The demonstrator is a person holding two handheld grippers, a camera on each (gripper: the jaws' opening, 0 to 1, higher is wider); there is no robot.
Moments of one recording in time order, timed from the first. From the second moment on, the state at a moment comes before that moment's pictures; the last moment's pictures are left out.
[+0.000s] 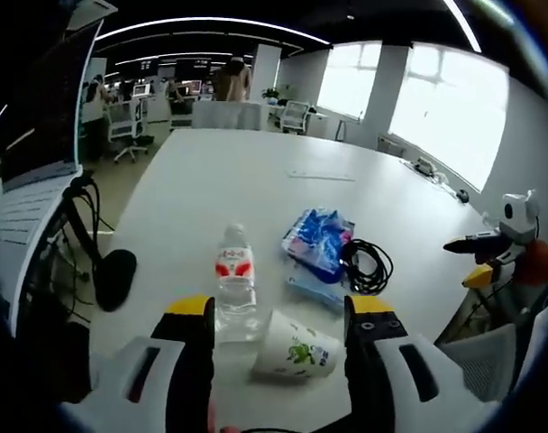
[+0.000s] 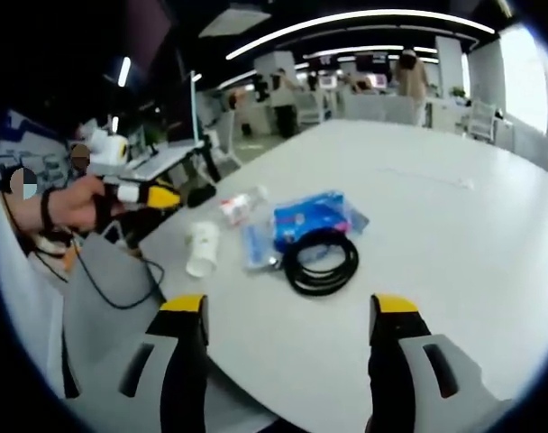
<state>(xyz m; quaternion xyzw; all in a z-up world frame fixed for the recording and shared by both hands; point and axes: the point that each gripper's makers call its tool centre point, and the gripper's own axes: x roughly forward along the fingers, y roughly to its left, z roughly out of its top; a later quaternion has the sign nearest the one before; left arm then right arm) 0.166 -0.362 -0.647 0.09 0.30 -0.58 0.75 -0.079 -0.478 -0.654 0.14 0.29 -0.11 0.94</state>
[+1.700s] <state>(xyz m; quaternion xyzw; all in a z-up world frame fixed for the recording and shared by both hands) 0.221 -0.428 -0.722 0.17 0.46 -0.51 0.71 -0.094 -0.475 -0.660 0.16 0.30 -0.12 0.93</state>
